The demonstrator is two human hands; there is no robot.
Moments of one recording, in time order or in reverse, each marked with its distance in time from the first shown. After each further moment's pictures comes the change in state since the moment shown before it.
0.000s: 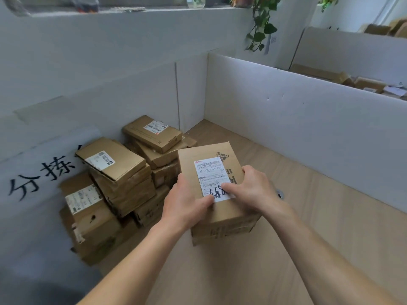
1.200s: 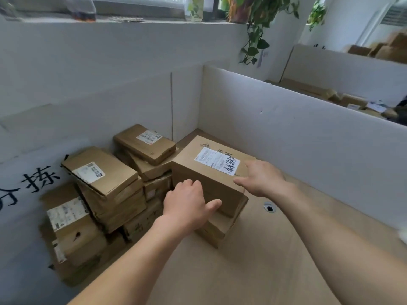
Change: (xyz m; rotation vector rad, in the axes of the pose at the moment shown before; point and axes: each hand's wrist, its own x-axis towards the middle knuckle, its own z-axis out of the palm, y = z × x) left_hand 0.026 0.035 -0.003 0.571 -0.103 0.201; right_hand 0.053 -0.001 -0.051 -0.421 0.032 -0.109
